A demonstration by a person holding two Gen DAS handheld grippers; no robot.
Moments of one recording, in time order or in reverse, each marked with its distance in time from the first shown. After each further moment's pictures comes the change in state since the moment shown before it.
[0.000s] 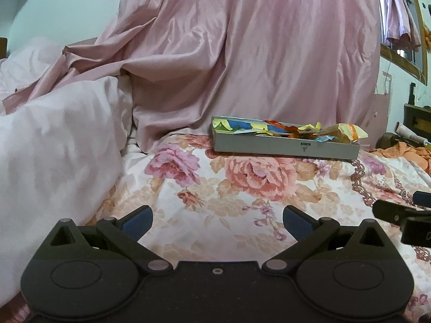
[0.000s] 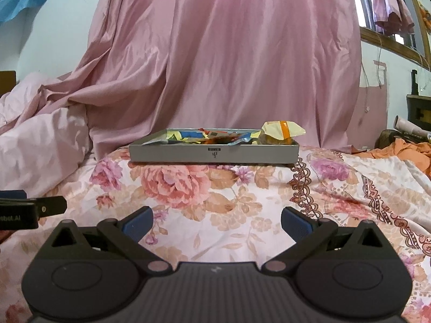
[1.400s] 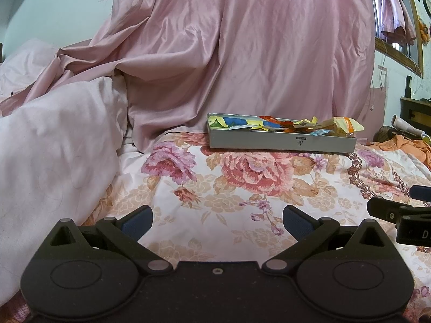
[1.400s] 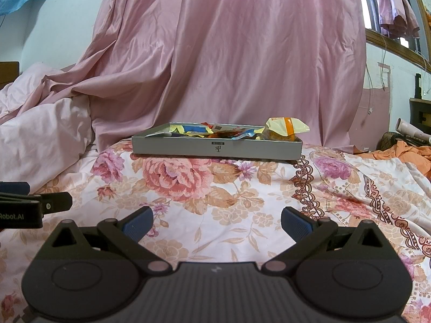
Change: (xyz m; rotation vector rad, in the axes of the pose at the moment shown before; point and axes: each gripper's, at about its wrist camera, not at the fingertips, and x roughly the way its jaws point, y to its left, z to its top) left arm -0.001 -0.004 -0.003 0.026 0.008 -0.005; right arm -0.001 0.004 -0.004 -0.018 0.010 0.004
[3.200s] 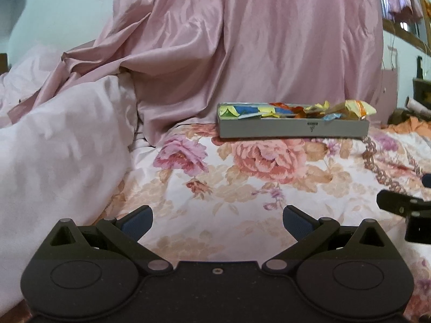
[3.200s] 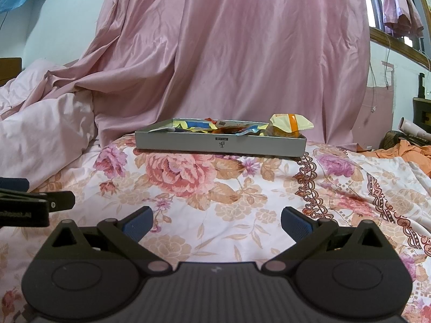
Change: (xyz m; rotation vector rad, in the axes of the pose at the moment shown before) left arm 0.002 -0.014 -0.003 0.057 0.052 0.084; right arm 0.000 0.004 -0.003 -0.006 0.011 0.002
